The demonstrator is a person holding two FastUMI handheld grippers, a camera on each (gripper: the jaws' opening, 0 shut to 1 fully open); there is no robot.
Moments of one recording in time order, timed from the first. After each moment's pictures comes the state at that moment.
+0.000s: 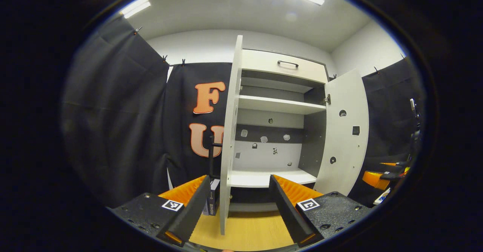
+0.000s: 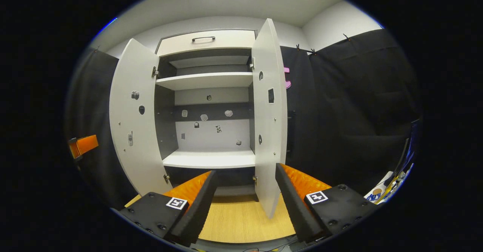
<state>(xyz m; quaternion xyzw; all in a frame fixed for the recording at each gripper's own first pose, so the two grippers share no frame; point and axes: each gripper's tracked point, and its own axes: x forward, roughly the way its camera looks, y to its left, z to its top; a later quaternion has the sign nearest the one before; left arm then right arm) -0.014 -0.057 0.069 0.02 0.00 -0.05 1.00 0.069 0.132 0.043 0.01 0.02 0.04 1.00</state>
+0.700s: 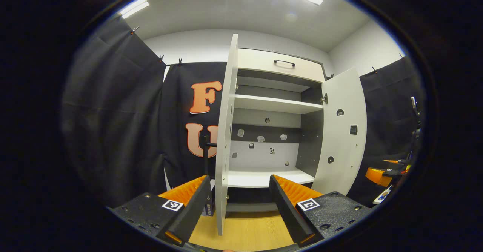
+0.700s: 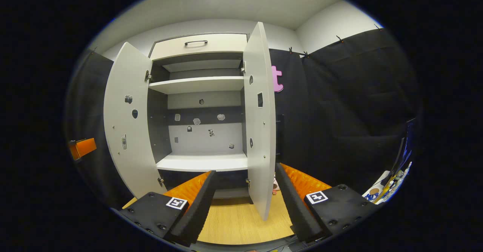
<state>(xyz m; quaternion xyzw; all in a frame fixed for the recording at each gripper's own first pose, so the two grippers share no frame) -0.009 -0.064 0.068 0.03 -0.01 -0.07 1.00 0.065 0.124 0.043 0.02 0.01 0.01 1.00</state>
